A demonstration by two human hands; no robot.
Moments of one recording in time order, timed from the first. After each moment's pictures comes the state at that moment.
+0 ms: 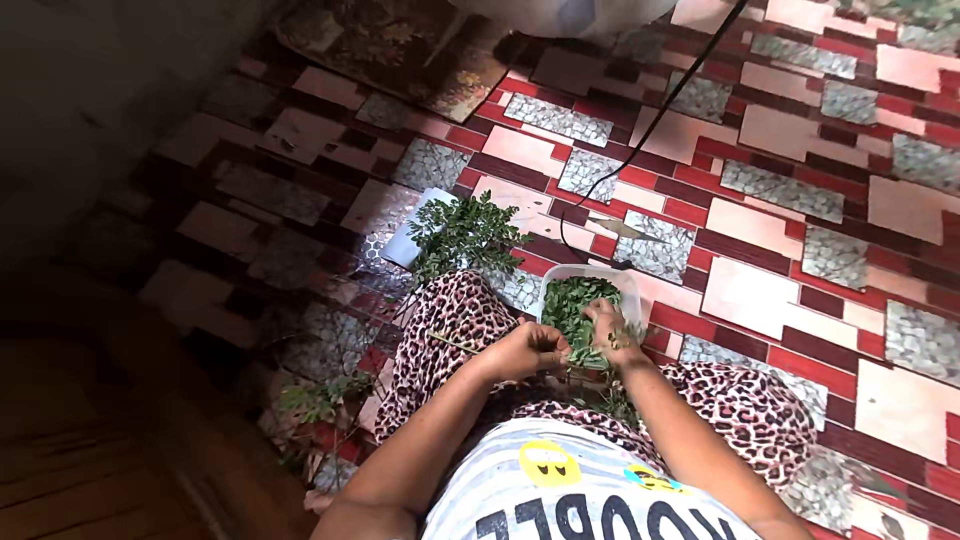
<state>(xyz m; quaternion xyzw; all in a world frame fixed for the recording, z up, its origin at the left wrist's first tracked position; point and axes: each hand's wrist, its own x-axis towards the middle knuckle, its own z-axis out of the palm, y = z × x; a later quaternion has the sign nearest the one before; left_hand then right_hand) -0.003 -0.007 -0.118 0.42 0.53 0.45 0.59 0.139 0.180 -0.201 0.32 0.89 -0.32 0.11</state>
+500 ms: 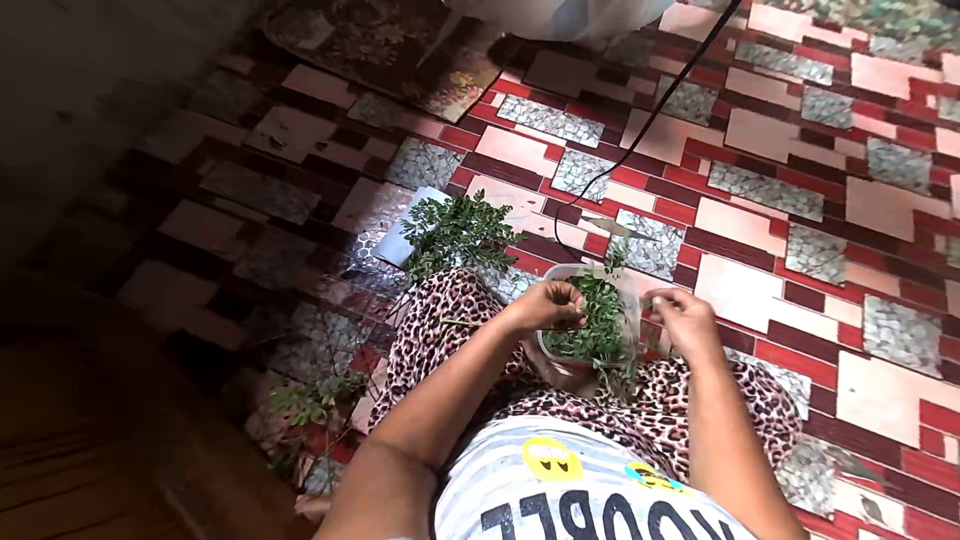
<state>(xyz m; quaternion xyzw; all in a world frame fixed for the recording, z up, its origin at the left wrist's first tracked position) -0.009 0.054 -0.126 0.31 0.52 0.51 0.61 0.205 0.220 -0.120 0.44 0.76 -0.45 -0.16</state>
